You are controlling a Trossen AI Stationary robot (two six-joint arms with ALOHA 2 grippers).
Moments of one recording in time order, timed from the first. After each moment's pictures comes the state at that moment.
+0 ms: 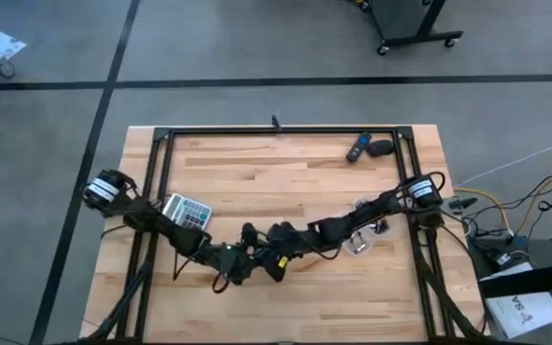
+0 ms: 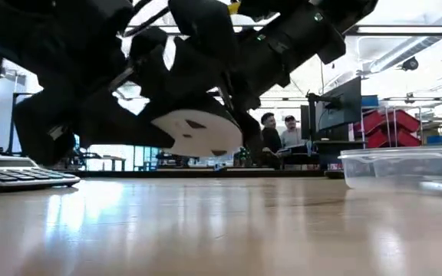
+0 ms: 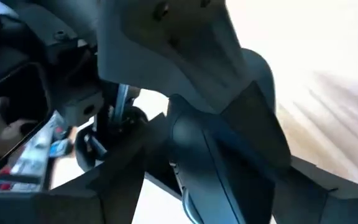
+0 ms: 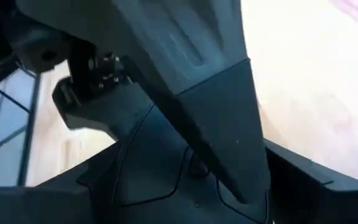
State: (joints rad) left arm -0.49 1.65 0.66 0.51 -0.56 0.56; right arm 0.24 2.01 1.21 0.23 0.10 0.68
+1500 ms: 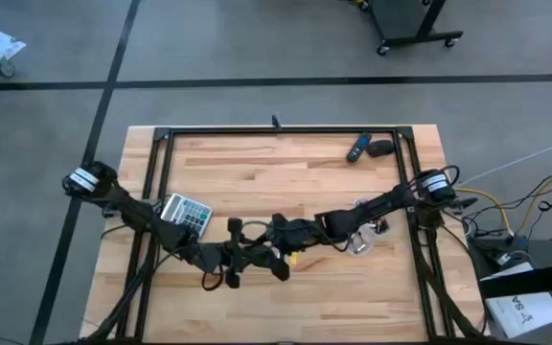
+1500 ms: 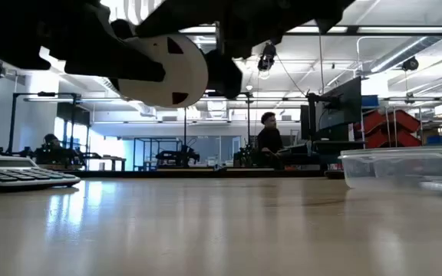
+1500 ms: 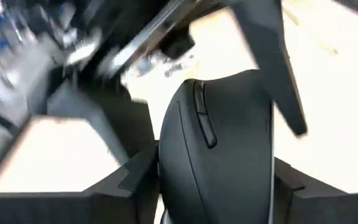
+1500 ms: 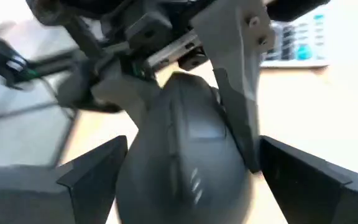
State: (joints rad) left arm -0.52 1.45 0.64 0.29 -0.59 -0.04; right arm 0.24 1.85 1.20 0.19 0.10 0.31
